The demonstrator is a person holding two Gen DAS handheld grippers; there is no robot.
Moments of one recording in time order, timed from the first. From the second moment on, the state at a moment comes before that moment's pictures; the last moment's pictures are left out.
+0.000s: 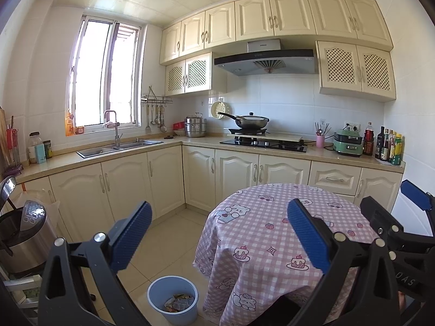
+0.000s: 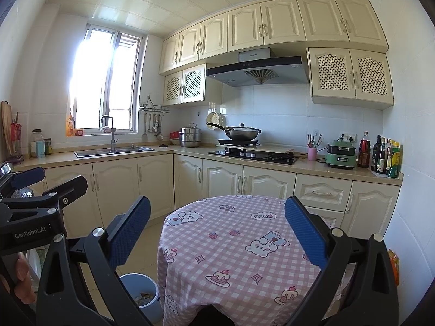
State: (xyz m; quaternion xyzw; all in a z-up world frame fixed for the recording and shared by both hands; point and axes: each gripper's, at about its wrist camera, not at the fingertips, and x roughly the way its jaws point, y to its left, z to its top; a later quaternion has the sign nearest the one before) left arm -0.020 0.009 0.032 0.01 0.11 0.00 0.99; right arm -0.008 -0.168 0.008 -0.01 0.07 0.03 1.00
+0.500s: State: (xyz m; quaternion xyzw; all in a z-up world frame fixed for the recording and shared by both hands) left arm -0.020 0.007 0.031 0.01 0.12 0.00 0.99; right arm -0.008 -0.168 0.008 -0.01 0.07 0.03 1.00
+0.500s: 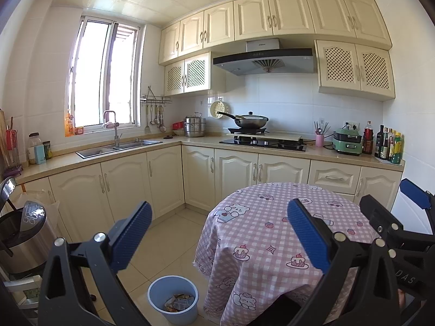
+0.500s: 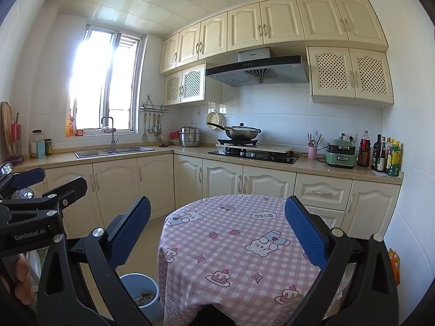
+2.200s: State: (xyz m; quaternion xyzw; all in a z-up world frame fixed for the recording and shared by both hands) left arm -0.017 0.014 0.021 0.00 0.13 0.00 0.99; right arm -0.006 -0.163 0.003 -0.01 0.08 0.04 1.00
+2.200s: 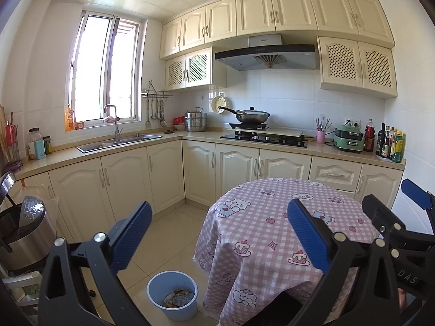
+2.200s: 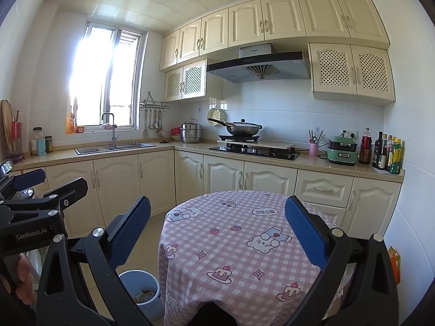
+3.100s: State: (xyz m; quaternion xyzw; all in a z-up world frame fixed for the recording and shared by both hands) left arm -0.014 0.023 0.022 0.00 0.13 0.00 0.99; right arm 0.001 -0.159 0.004 -0.02 0.08 0.04 1.00
